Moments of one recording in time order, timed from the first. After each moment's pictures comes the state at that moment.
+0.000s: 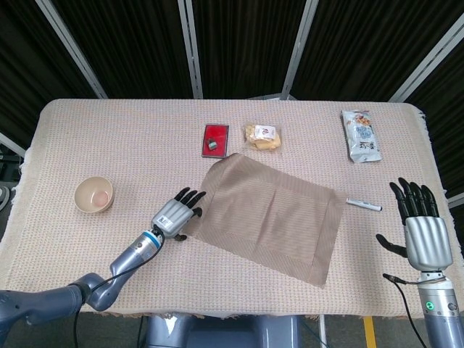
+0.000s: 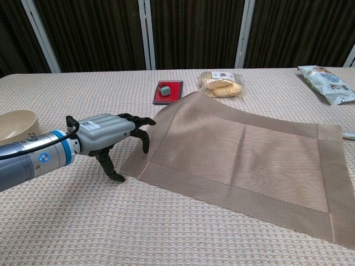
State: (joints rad) left arm -0.76 -1.73 -0.09 -1.20 1.39 0.85 0.25; right arm 0.18 -1.13 0.13 -1.69 -1.45 1.52 -0.15
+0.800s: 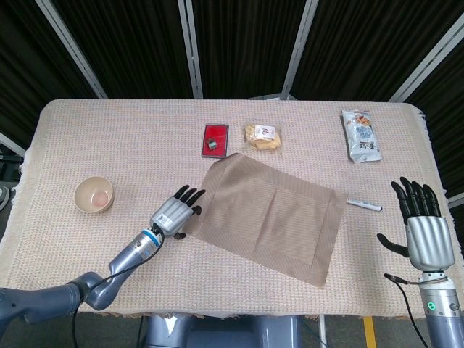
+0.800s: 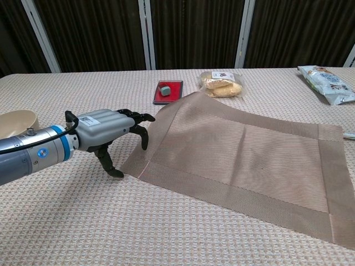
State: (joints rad) left arm -0.78 -1.71 -0.09 -1.23 1.35 0.85 0.30; right arm 0.17 -1.13 0.14 -1.69 -1.46 1.51 -0.14
